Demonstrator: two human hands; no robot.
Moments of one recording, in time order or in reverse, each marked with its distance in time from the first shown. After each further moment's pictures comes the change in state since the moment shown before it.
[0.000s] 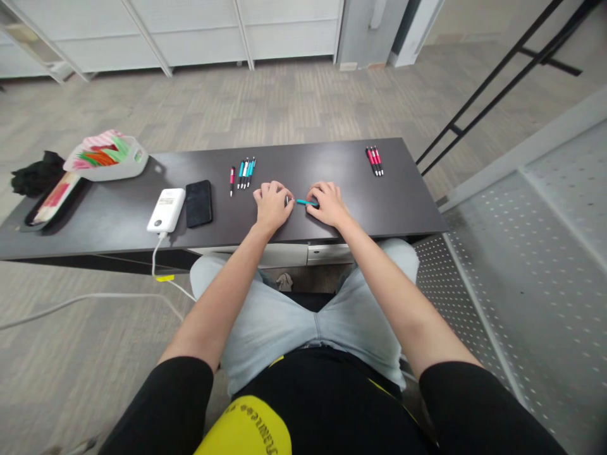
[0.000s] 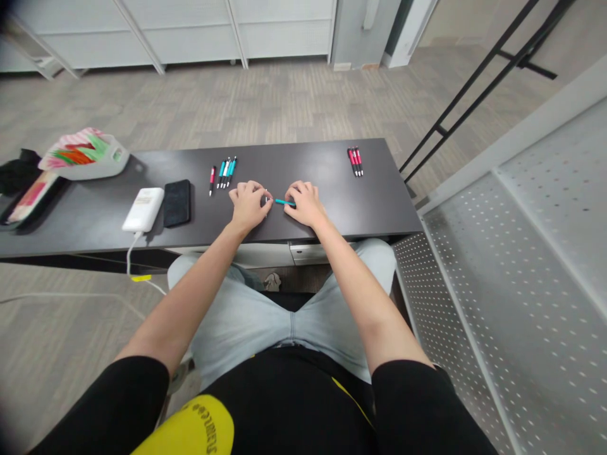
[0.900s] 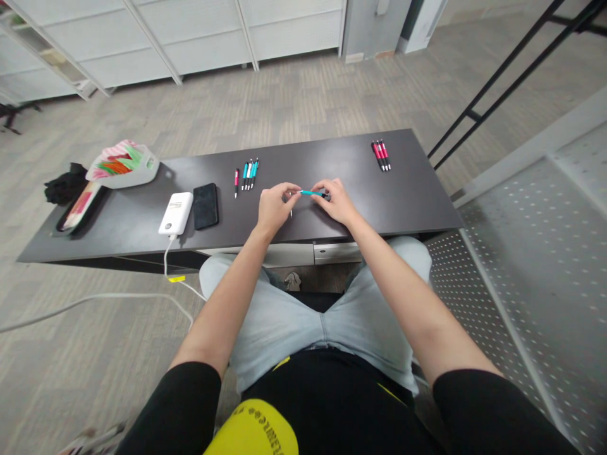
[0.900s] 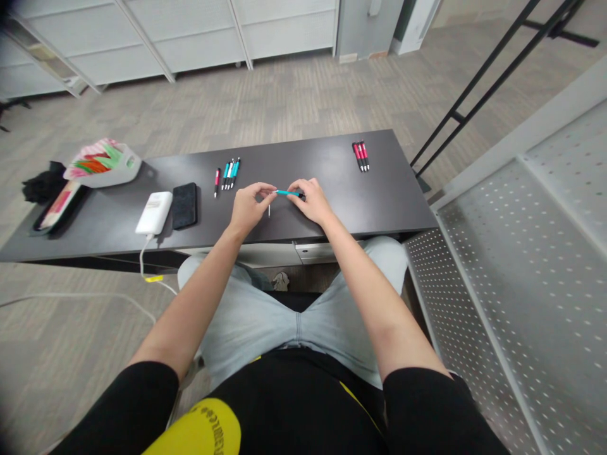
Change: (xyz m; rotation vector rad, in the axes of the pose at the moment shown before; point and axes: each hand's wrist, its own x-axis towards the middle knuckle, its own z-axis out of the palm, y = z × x) left_hand 0.004 -0.008 -0.017 -0.359 0.004 0.062; right_hand 0.009 0.019 0.006 0.442 0.142 -0.018
